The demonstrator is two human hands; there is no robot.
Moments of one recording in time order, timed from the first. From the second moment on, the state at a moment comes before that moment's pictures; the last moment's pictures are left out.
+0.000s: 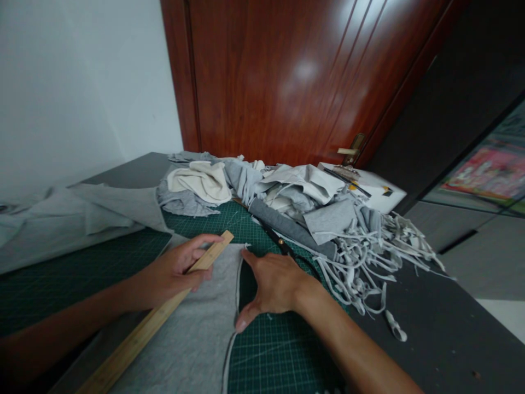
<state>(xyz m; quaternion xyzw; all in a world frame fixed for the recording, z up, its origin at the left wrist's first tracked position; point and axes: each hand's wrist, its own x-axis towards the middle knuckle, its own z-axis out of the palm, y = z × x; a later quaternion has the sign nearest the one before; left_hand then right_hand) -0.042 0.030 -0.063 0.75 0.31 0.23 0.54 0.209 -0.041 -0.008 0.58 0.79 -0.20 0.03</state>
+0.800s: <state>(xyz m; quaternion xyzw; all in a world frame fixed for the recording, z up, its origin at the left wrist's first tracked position) -0.041 0.026 -0.065 0.75 0.33 0.26 0.52 0.197 -0.053 -0.021 0.64 0.76 0.02 -0.05</state>
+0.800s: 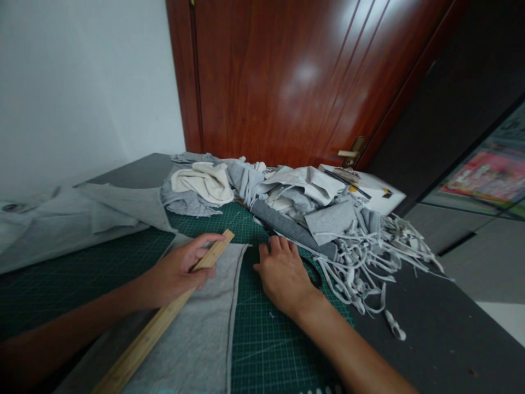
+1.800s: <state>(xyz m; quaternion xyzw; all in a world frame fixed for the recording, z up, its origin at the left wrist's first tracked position) -0.038 0.027 -0.062 0.71 0.36 0.30 0.53 0.154 -0.084 -0.055 0.49 0.84 -0.20 -0.14</state>
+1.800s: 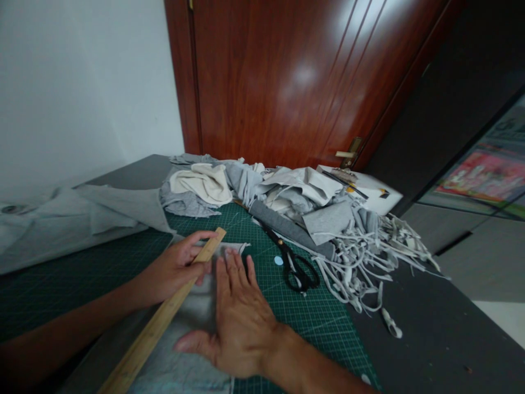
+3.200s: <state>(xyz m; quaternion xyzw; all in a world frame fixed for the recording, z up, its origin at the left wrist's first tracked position) -0.038 0.024 -0.058 0.74 0.38 0.28 0.49 0.204 -0.058 -0.031 0.47 0.84 -0.28 0.06</state>
